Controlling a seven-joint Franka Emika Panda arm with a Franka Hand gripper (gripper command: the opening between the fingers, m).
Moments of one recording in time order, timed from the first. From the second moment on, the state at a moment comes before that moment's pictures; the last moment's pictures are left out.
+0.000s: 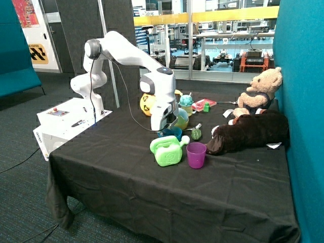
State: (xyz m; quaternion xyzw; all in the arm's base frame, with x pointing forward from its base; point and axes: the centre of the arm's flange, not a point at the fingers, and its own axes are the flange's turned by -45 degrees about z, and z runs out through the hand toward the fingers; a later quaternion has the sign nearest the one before) arm 0.667 -0.210 0.321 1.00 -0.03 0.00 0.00
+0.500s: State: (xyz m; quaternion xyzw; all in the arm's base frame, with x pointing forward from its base) arm 0.669 -0.205 0.313 1.00 -0.02 0.00 0.00
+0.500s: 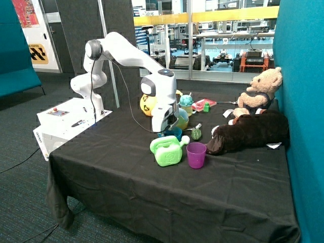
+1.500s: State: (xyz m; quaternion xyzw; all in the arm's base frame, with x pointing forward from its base) arm 0.670 -0.200 0.310 1.00 -0.02 0.00 0.00
